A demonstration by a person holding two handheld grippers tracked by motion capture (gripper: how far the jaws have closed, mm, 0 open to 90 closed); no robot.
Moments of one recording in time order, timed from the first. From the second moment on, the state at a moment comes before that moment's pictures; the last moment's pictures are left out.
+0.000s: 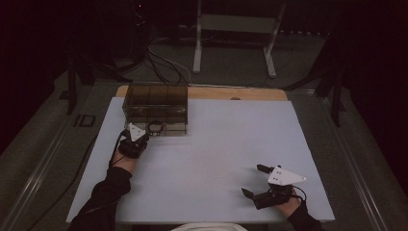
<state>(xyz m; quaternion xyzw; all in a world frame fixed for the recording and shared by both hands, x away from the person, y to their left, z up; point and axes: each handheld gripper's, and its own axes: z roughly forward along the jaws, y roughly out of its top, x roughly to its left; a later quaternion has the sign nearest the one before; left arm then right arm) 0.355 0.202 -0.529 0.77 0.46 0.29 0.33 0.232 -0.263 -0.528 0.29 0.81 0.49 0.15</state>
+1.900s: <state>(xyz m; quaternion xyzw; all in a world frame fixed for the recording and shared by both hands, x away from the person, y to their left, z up) 0.371 0.196 -0.521 0.77 0.46 0.30 0.33 0.232 -0.263 -0.528 0.29 0.81 0.49 0.15</state>
